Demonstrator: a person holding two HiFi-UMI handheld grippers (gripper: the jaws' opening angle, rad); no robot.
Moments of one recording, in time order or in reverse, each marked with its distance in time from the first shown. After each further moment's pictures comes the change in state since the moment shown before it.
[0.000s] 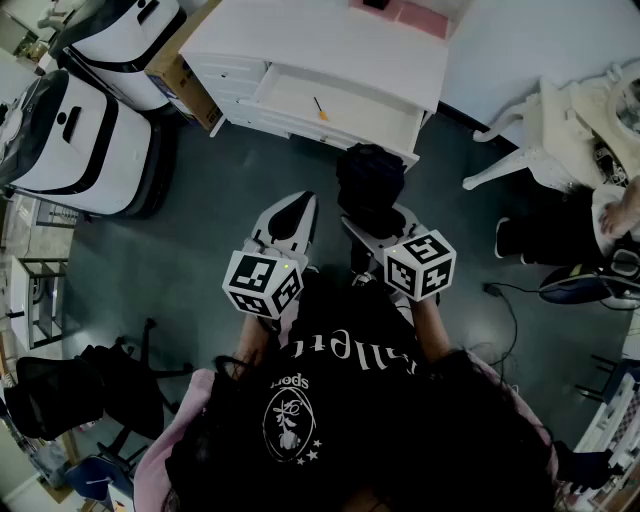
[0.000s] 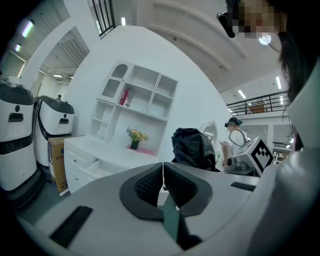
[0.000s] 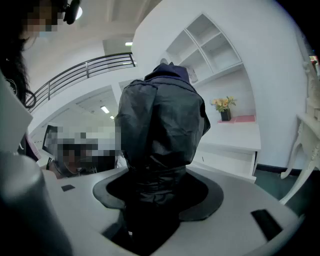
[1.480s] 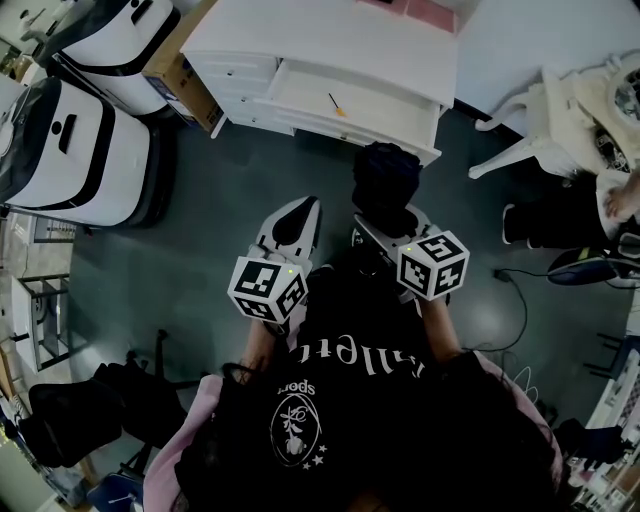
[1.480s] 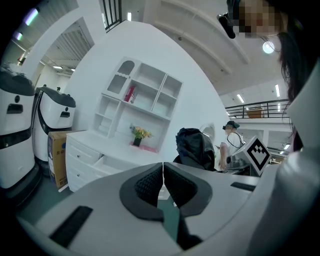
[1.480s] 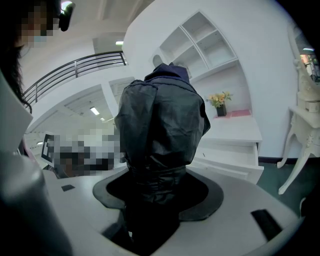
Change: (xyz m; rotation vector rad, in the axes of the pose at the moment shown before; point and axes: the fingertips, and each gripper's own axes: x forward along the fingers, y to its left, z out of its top) left arm -0.041 0.087 -0.007 -0.045 0.019 -0.051; right arm 0.066 0.038 -0.002 0.071 -0.004 -0.089
